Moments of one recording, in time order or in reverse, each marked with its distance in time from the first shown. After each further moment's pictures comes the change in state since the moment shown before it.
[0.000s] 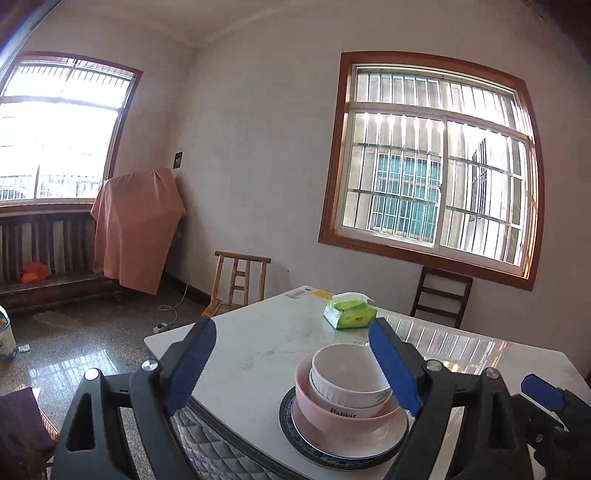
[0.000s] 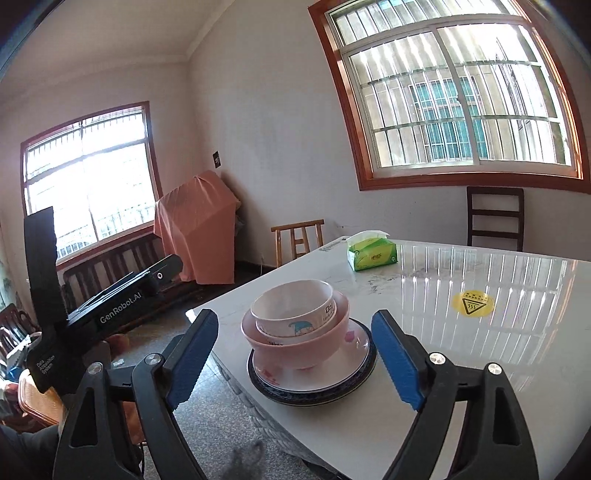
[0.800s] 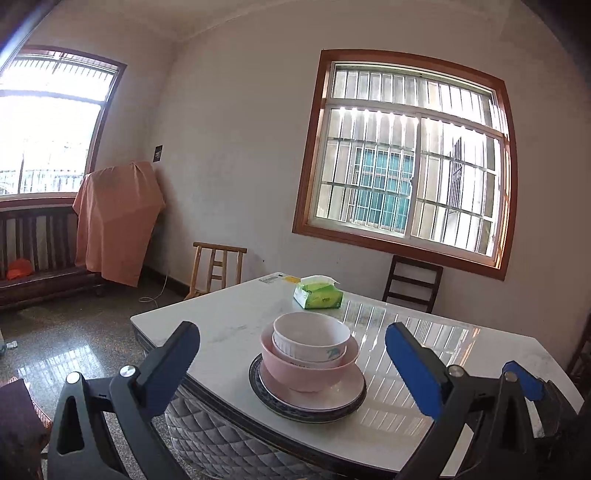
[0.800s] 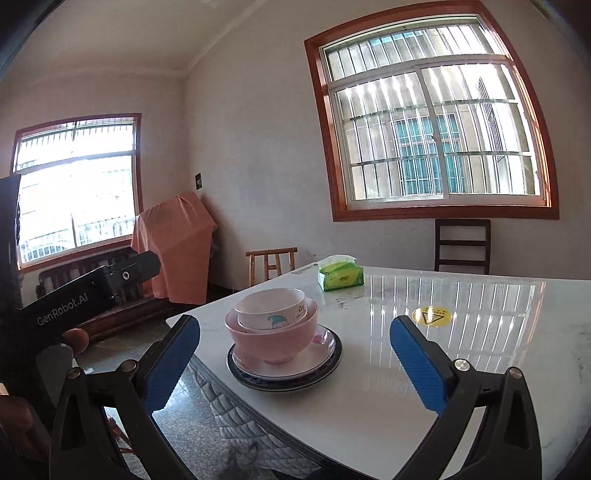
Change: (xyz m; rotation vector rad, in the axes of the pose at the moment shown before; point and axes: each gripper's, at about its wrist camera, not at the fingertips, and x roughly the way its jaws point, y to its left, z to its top) left arm -0.059 -0.023 -0.018 -0.003 0.052 -0.084; right arm -0.036 0.009 -0.029 -0.068 -0.078 -0.124
